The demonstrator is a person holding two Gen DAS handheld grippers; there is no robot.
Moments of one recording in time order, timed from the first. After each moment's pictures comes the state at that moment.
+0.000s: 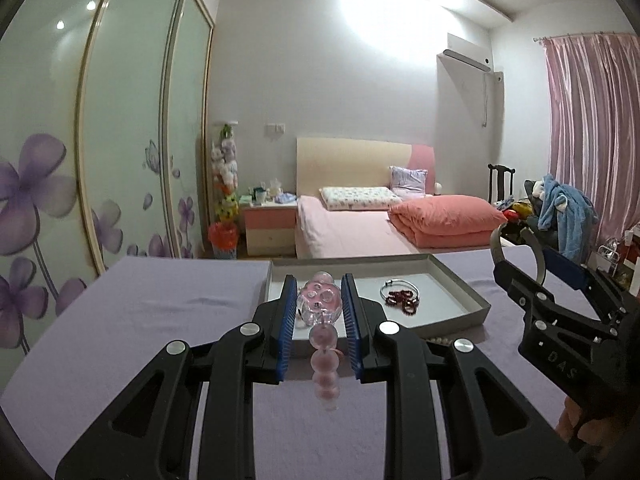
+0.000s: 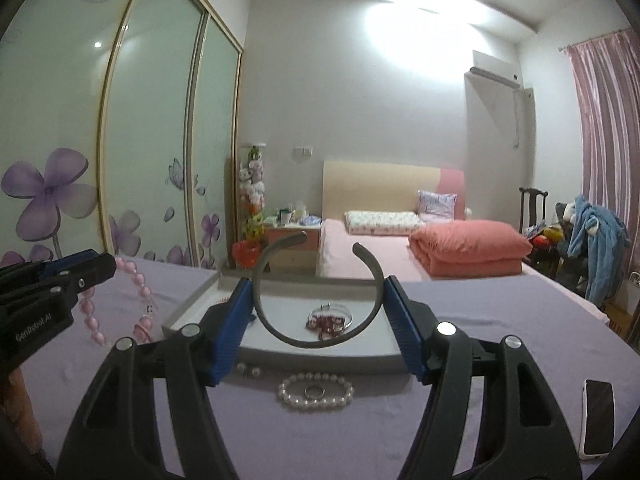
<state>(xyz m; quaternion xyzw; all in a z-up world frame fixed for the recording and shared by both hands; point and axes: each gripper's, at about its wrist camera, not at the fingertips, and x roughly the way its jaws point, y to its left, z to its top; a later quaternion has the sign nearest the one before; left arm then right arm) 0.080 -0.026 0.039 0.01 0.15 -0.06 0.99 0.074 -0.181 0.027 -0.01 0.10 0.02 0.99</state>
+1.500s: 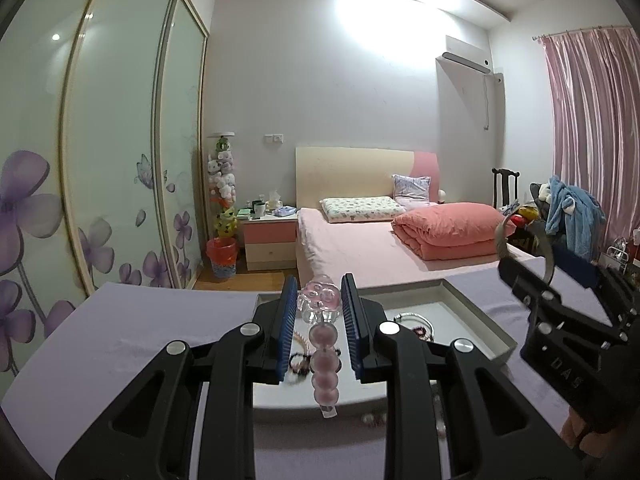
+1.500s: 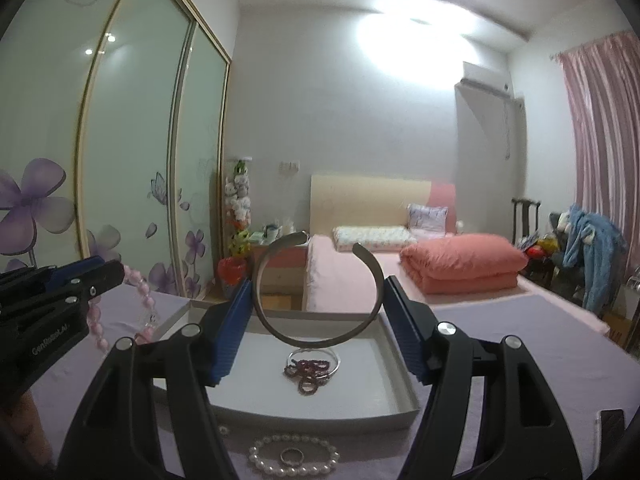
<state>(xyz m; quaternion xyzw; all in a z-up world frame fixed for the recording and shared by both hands) 0.147 -0.041 0.039 0.02 0.13 -0.06 0.99 0.152 -0.184 0.029 0.00 0.09 0.01 1.00</state>
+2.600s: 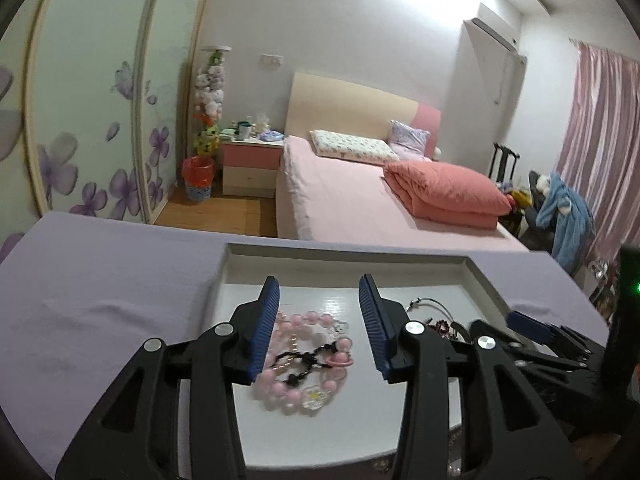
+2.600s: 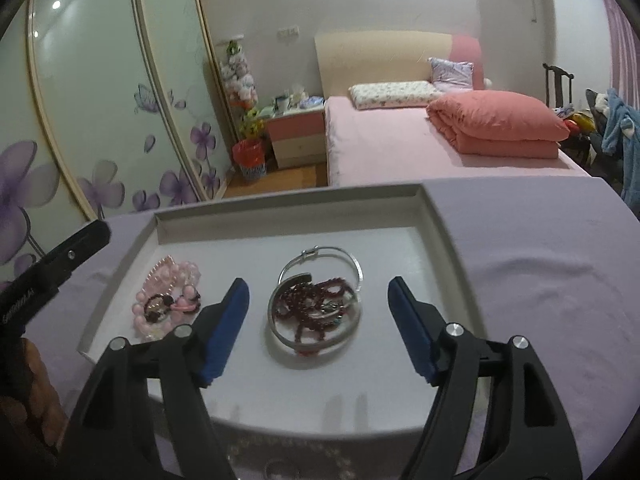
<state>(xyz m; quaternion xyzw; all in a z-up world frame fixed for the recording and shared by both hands) 0.246 -0.006 0.009 -0.07 0.26 -0.09 0.96 0.281 -0.211 -0.035 0.08 0.33 0.05 0.94</state>
